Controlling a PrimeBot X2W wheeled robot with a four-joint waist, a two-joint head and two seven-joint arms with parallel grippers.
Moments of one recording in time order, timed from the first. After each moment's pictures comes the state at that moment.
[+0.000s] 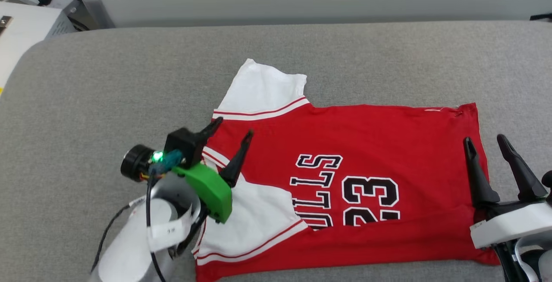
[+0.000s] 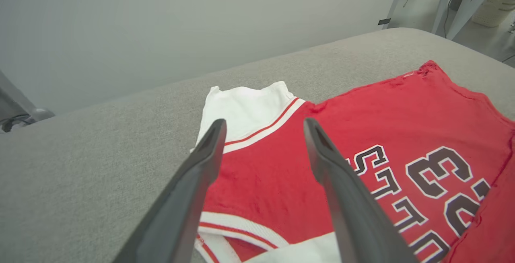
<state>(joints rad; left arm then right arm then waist) -0.33 0.28 -0.41 0.20 -0.33 -0.12 -0.03 0.00 -0.23 -0.01 -0.10 0.38 0.13 -0.09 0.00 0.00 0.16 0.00</state>
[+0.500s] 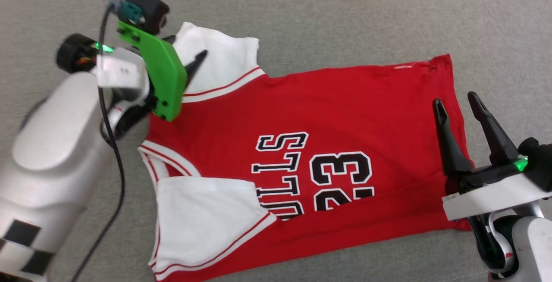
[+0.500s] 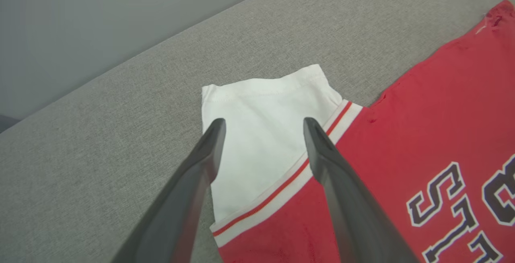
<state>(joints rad) -0.88 0.51 -0.63 0.35 -0.69 -0.13 0.47 -0.14 -0.21 0.10 -0.14 0.38 0.13 -0.12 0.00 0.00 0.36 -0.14</state>
